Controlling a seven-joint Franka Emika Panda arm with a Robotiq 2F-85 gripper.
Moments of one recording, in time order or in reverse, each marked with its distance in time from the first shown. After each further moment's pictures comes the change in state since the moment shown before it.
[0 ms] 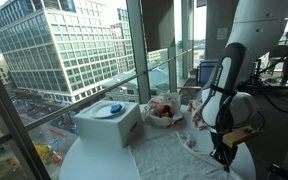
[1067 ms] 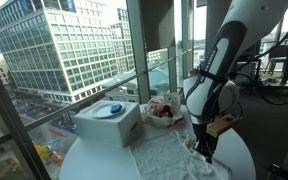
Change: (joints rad) arm 0.118 -0.124 0.038 0.052 -0.024 -0.140 0.000
